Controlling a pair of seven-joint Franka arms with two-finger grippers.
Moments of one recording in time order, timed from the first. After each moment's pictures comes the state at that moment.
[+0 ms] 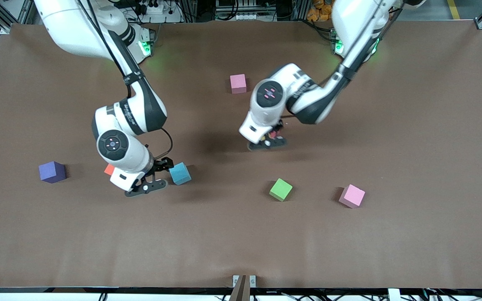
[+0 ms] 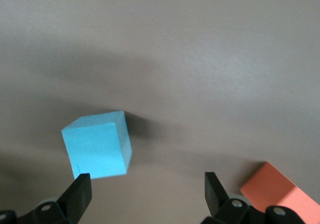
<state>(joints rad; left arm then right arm) -0.49 0.57 -0.39 -1.69 0.12 2.14 -1.02 0.39 0.55 -0.03 -1.66 -0.01 2.14 0.07</state>
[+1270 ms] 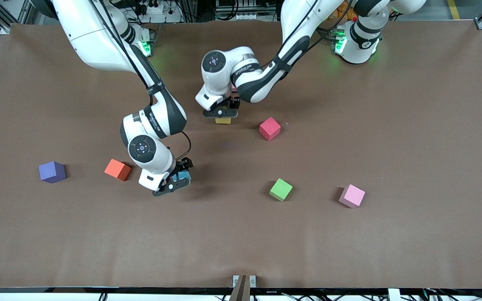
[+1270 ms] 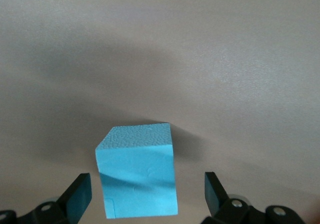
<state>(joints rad) -0.76 0.79 -0.34 -1.54 0.21 2.26 -1.18 0.43 0.64 -0.01 -1.67 0.03 2.24 0.04</state>
